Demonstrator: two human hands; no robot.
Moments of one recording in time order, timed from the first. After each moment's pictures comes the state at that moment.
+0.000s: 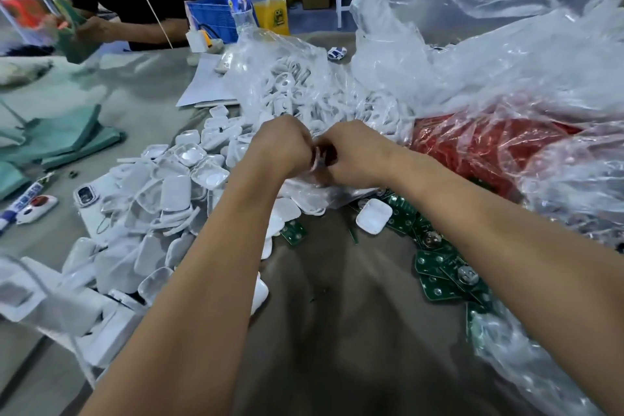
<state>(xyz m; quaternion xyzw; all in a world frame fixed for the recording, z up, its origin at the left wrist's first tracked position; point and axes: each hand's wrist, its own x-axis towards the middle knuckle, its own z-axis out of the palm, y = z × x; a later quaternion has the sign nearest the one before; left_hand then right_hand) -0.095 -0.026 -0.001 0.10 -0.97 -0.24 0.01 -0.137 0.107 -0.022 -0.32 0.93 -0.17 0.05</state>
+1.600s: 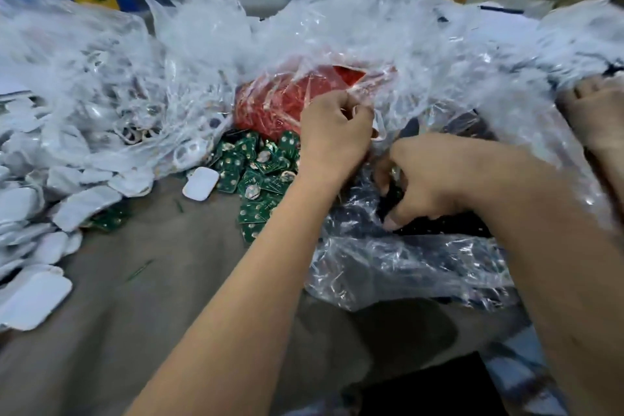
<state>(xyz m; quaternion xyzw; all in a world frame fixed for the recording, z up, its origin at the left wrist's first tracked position) -0.061 0.247 -0.038 -0.08 -0.81 -0.58 0.11 0.005 0.359 0.022 -0.07 0.98 0.01 0.21</state>
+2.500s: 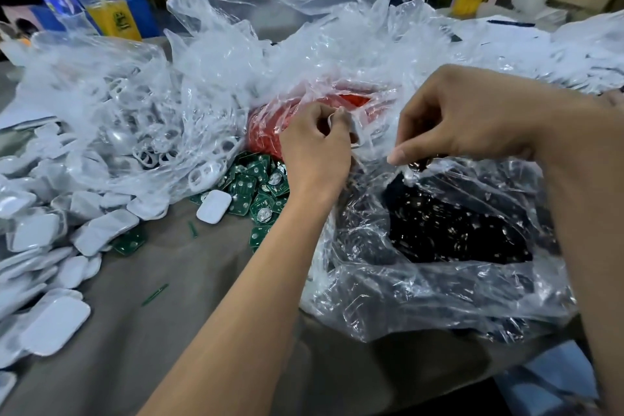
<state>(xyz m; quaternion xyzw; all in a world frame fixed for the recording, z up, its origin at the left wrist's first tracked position) -0.062 0.226 -0.029 -0.01 -0.77 -0.62 0.16 -0.019 0.390 0.071 -0.11 0.95 -0.27 0.09</state>
